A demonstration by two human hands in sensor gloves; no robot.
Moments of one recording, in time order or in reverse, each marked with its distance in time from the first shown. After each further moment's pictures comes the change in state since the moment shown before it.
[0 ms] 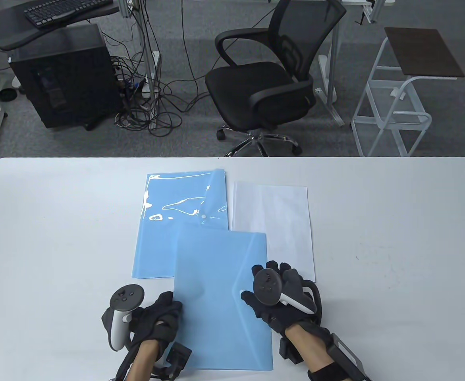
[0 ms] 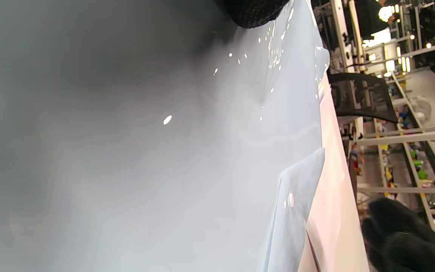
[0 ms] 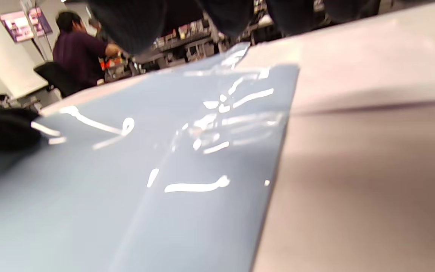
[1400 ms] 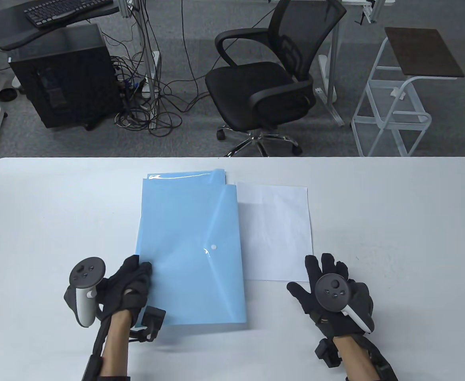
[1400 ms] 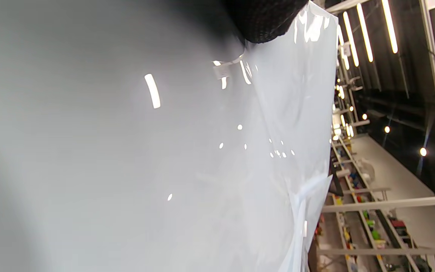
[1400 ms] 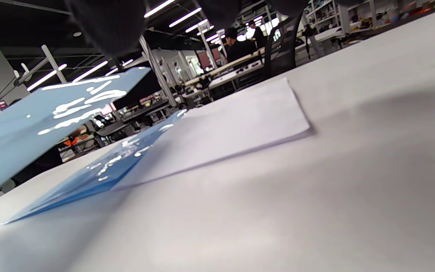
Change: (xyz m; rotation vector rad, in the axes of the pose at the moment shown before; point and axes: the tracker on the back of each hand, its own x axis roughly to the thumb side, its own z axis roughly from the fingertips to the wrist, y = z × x) left_hand 0.054 0.094 -0.004 0.257 -0.145 0.085; right_hand -0.094 -0.007 0.039 -0.202 0.152 -0.169
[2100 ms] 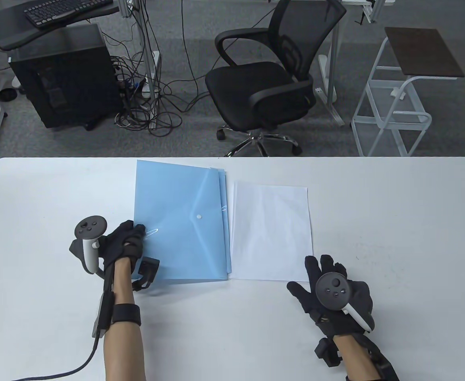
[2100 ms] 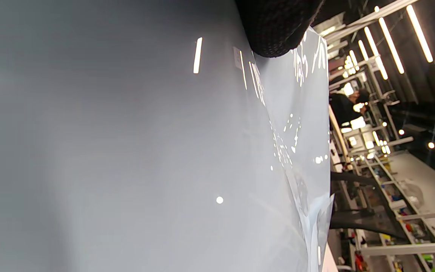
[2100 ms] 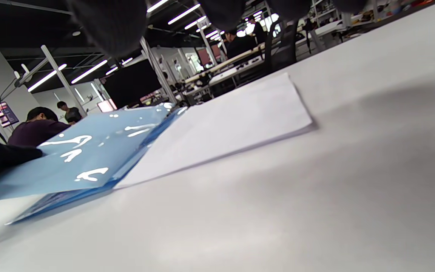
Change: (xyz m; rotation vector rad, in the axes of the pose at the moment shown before) left_hand -0.004 0.005 -0.118 0.092 0.098 -0.068; right_hand -0.001 0.001 -0.003 0.019 0.001 -0.014
